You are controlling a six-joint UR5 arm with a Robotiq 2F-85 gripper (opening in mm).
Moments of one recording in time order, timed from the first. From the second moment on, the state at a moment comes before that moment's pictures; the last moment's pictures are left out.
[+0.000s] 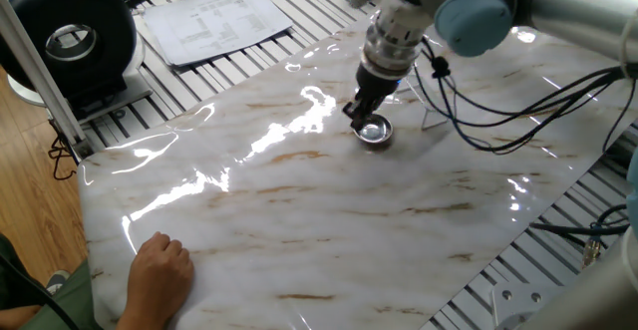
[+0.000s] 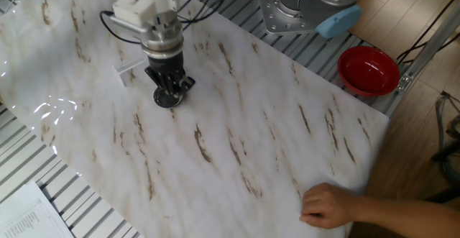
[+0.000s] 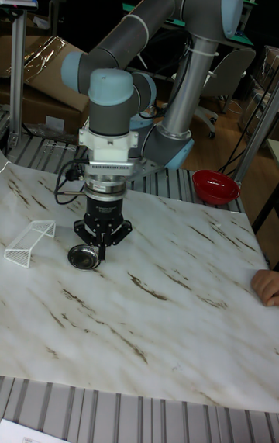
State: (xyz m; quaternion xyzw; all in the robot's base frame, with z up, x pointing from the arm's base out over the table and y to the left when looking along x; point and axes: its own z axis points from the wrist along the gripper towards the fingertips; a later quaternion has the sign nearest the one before) arm 0.516 -0.029 0.027 -0.06 0.99 0.07 0.07
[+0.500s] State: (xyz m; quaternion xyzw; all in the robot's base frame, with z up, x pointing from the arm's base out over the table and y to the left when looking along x) arm 0.526 -0.017 0.016 -0.05 0.99 0.07 0.08
